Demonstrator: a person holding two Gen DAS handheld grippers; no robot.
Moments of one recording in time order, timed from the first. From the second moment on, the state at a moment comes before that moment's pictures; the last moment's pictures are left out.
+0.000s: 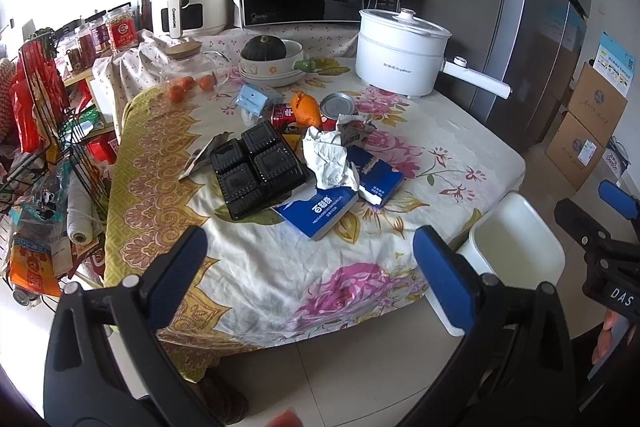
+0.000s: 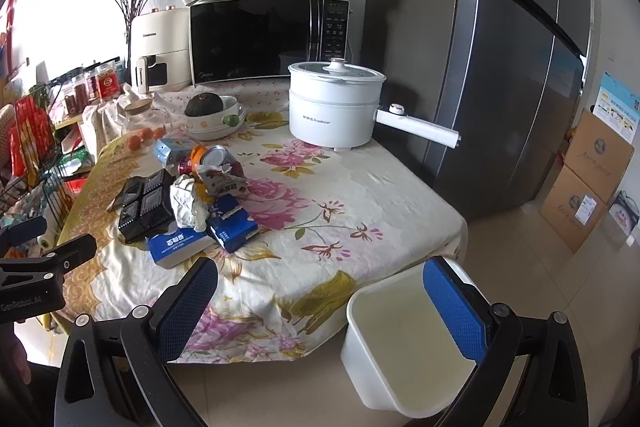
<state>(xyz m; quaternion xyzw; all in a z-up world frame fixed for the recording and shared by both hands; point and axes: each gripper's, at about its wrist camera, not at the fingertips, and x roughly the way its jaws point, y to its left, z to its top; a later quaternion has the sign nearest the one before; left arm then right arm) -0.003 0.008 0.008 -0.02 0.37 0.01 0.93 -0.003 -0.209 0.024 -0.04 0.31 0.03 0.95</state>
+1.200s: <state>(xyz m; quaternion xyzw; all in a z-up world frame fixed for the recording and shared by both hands) -0.008 0.007 0.009 -0.02 0.36 0.01 0.93 -0.003 -0.211 0.023 -0.04 0.31 0.02 0.95</state>
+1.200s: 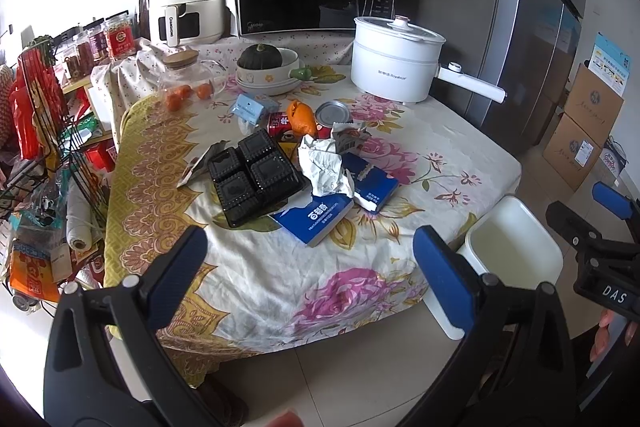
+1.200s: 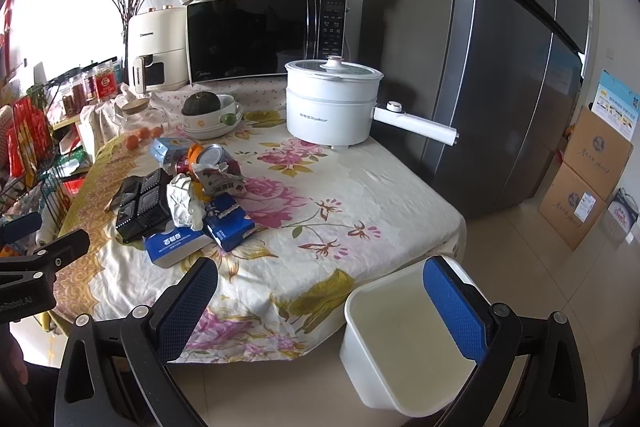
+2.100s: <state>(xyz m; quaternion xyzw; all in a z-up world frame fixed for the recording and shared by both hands) -0.011 0.015 0.019 -0.05 0.34 -0.02 0.94 -0.005 -0.217 0.028 -0.03 0.31 0.01 0.95</state>
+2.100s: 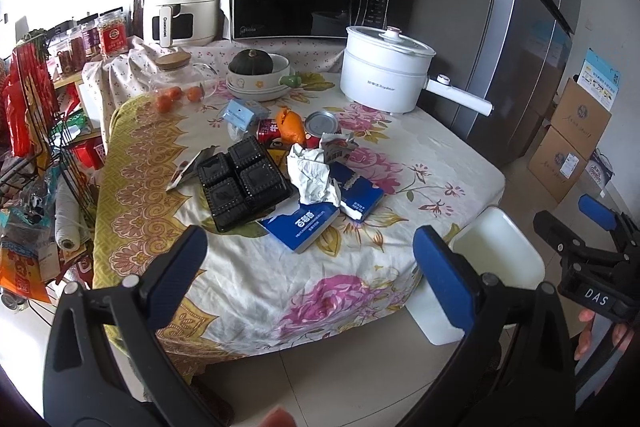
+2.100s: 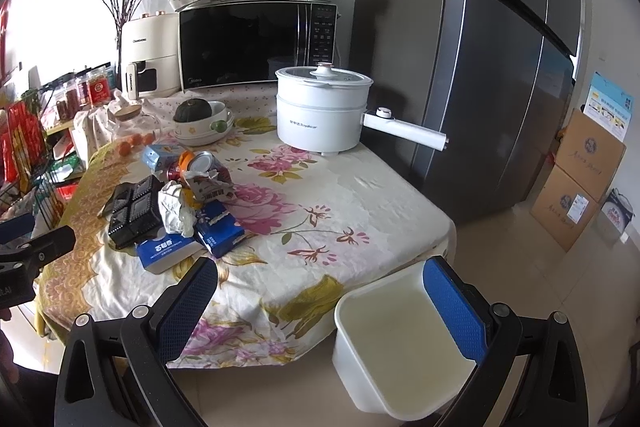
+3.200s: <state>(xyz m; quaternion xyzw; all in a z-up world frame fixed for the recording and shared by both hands) 0.147 0.148 -0.099 -0.30 0.53 0.04 0.79 0.133 -0.189 -0.013 -0.03 0.50 0.12 0.86</state>
